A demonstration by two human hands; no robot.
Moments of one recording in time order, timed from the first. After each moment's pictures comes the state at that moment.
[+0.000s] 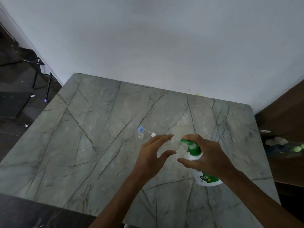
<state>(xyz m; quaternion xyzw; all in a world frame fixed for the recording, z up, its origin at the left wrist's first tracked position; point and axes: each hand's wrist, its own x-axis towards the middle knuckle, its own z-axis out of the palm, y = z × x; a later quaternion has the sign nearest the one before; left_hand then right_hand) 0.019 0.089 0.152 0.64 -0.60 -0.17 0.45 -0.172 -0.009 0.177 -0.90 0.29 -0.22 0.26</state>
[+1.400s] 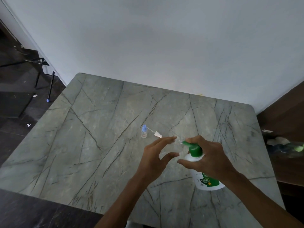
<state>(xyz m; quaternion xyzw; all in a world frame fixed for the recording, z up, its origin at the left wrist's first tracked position) 0.019 0.105 0.149 0.64 -0.58 -0.19 0.47 -0.161 0.012 0.184 -0.89 0.27 -0.26 0.25</state>
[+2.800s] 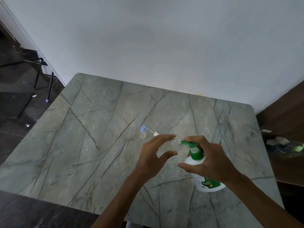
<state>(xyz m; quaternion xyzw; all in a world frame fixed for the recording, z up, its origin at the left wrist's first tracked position) 0.026 0.099 0.156 0.61 -0.60 -0.19 0.49 -0.165 0.012 0.193 -0.88 0.26 -0.23 0.32</state>
